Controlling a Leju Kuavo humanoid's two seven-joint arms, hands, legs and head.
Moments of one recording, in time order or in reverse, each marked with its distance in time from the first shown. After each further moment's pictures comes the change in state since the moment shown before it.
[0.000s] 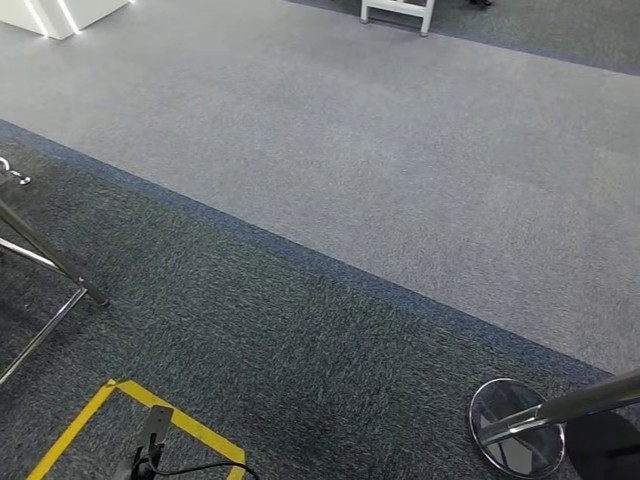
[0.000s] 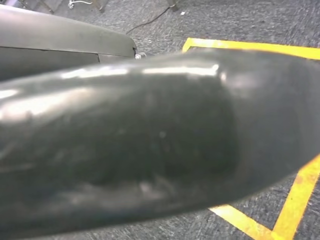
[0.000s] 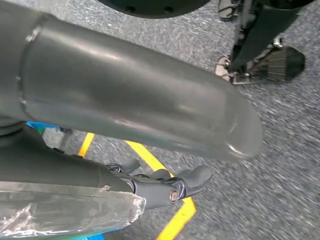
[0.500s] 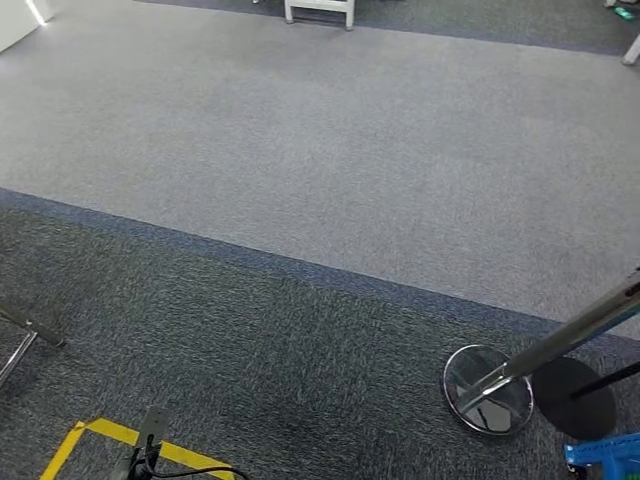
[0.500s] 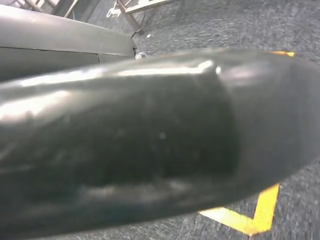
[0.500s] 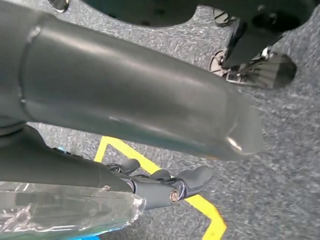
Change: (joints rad) left arm -0.001 -0.002 0.003 0.002 -0.003 -0.006 0.000; right arm -0.003 0.000 0.000 0.000 0.015 0.000 0.000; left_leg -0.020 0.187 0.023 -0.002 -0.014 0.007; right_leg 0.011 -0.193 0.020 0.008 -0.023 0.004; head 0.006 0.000
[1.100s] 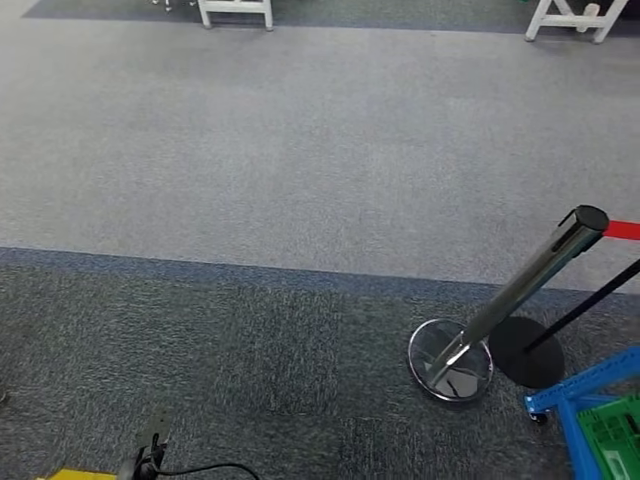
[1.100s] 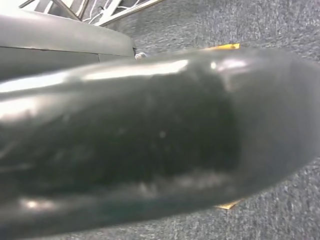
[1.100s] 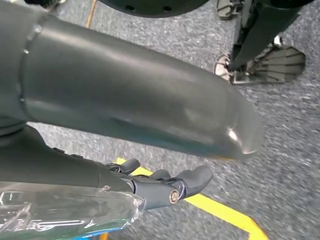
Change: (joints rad) left arm 0.000 -0.006 0.001 0.002 -0.002 -0.001 0.001; right arm 0.003 0.000 0.000 0.000 0.000 0.000 0.001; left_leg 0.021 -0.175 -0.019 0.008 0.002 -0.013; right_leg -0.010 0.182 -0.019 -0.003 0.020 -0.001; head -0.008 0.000
